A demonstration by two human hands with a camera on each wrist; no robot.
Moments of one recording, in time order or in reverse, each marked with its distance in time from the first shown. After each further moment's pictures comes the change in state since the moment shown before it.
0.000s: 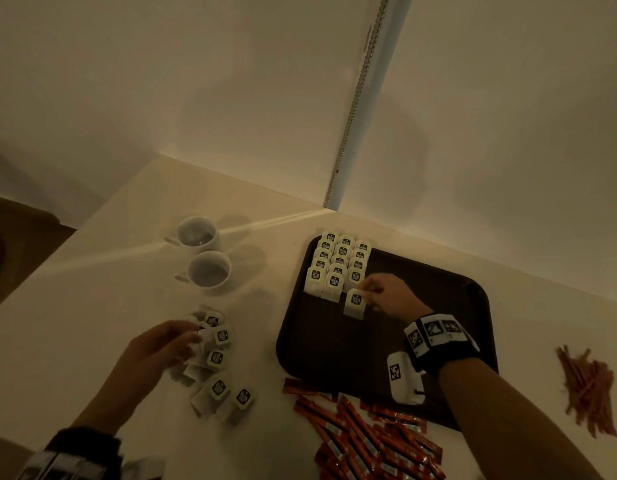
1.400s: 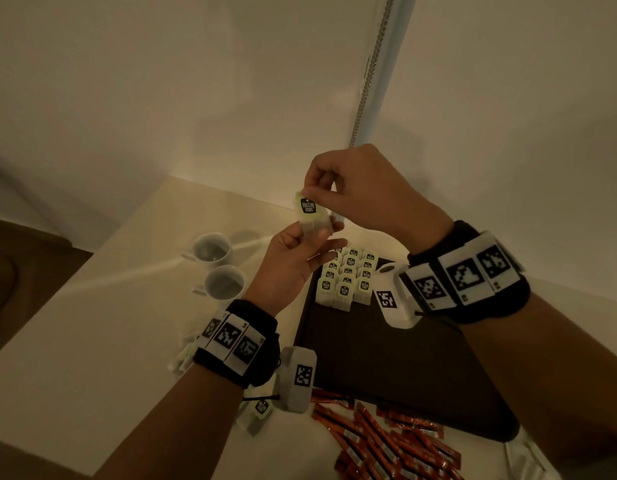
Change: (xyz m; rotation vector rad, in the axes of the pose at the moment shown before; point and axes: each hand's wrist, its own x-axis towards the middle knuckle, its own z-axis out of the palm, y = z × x) left_hand 0.048 0.148 0.129 -0.669 -0.447 0.321; right_hand -0.077 -0.232 -0.077 -0.306 0.372 -0.830
